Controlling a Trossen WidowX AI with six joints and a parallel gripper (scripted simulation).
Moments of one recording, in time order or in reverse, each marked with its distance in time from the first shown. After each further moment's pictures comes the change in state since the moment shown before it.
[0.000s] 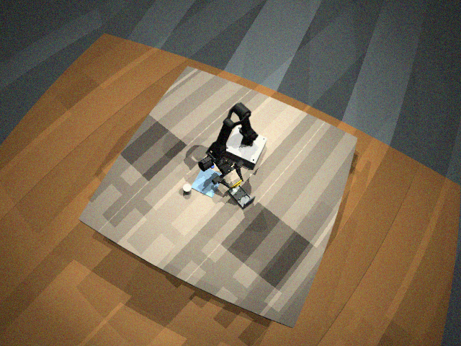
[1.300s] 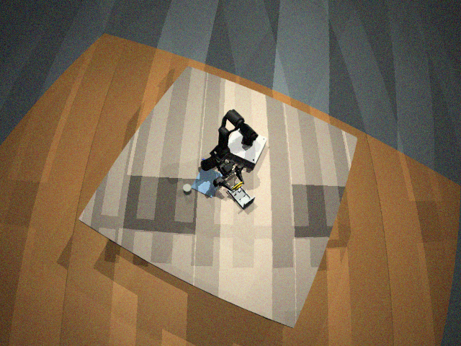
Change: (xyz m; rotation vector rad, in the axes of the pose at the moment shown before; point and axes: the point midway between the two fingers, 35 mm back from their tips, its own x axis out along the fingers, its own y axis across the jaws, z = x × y) arm 0.012 0.001 -0.019 -0.205 -0.157 -0.023
